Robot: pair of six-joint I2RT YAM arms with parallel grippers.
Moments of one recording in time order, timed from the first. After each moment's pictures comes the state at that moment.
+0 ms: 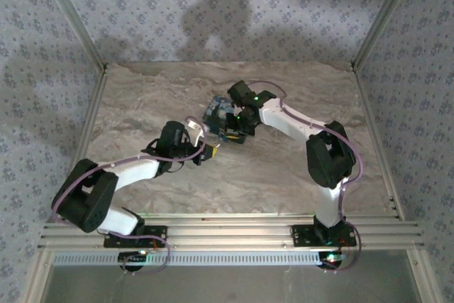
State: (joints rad) left arm -0.54 1.44 0.56 0.25 0.52 -0.25; right arm 0.64 1.90 1.55 -0.82 -0.29 0.68
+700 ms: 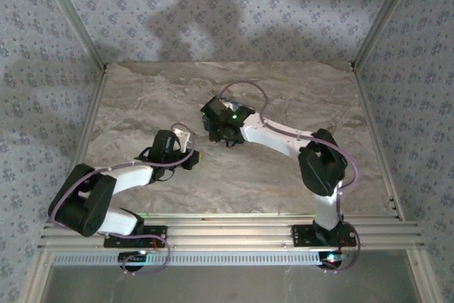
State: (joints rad) left arm -0.46 1.38 0.44 0.20 0.35 -0.31; right arm 0.86 1.93 1.55 -0.71 0.22 0.71
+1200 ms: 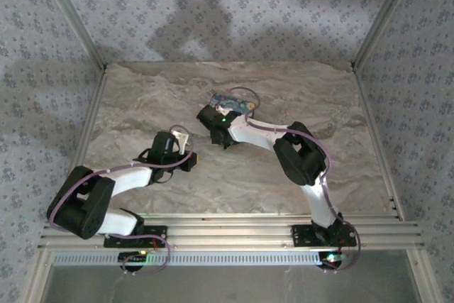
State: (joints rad) left arm -0.46 1.37 0.42 0.17 0.31 -0.32; right arm 0.85 2.11 1.59 -0.70 0.36 0.76
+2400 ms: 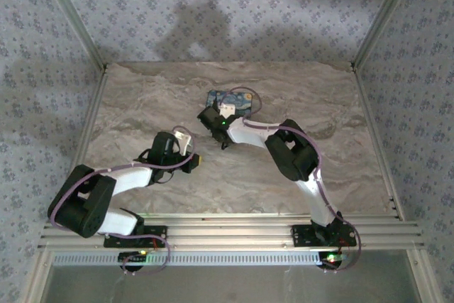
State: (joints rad) left arm -0.46 1.38 0.42 0.21 0.40 -0.27; right arm 0.82 2.20 1.57 -0.47 0.51 0.80
